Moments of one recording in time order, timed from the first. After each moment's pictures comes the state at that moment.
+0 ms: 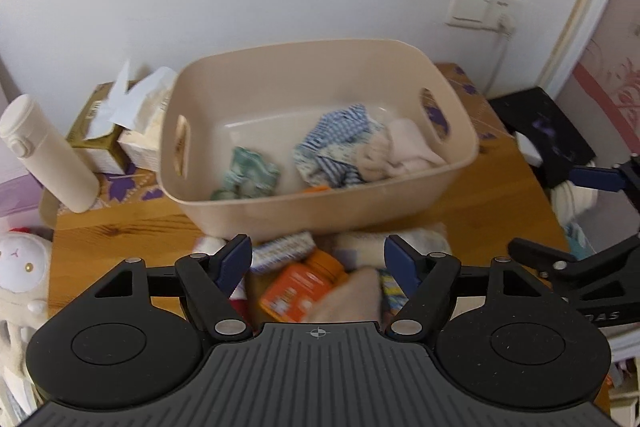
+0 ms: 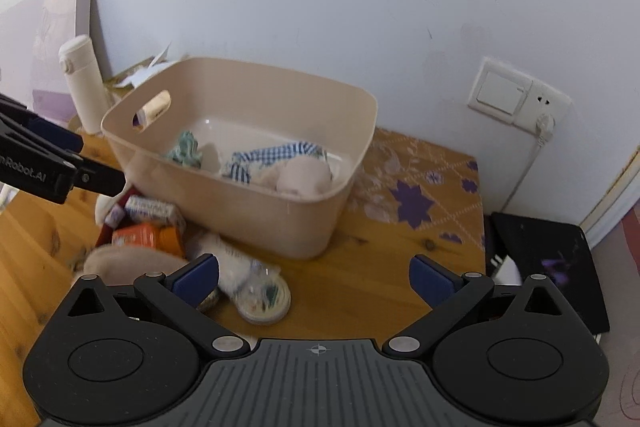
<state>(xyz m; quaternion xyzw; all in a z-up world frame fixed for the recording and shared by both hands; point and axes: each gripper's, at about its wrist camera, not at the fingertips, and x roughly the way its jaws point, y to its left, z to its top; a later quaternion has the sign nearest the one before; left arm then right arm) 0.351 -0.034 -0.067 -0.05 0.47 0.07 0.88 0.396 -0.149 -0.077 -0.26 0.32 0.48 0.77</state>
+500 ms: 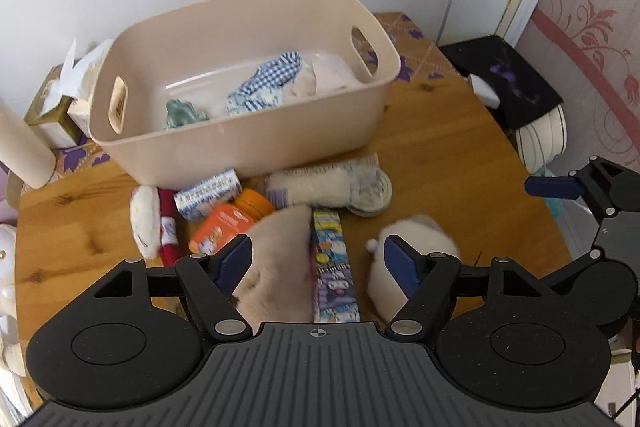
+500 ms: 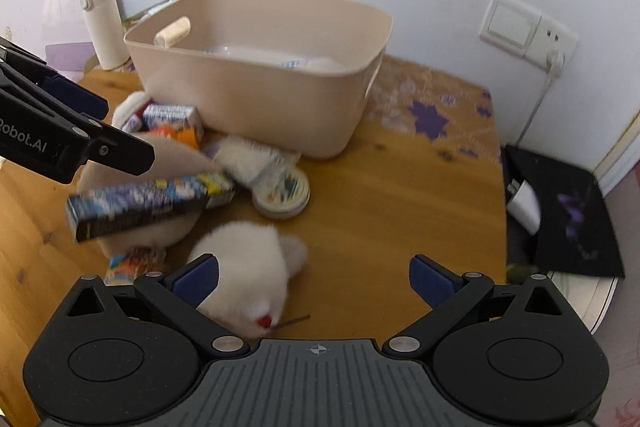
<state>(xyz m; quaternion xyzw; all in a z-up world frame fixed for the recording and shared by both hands) 0.326 -0.090 -0.098 -0.03 0.50 0.03 0.87 0.373 -0.196 -0.124 -0.28 0.37 0.48 0.74</state>
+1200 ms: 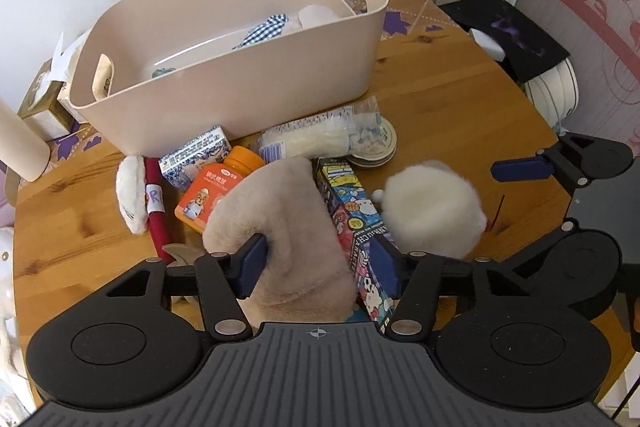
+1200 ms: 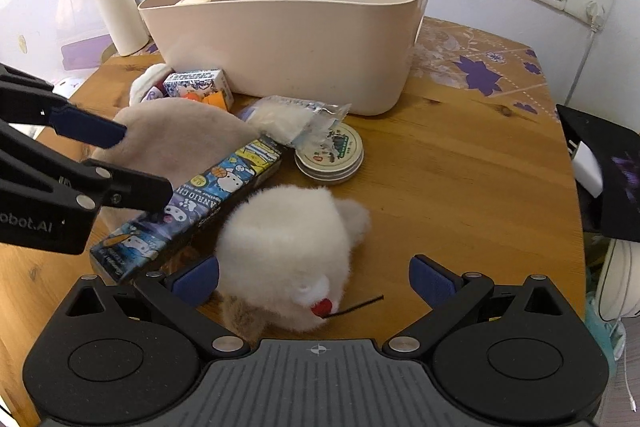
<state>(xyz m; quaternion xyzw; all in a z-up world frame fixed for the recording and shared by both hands) 0.314 -0.100 -0.140 0.01 0.52 0.02 0.86 0.363 -0.185 -0.173 -0.25 0.41 0.51 0.72</state>
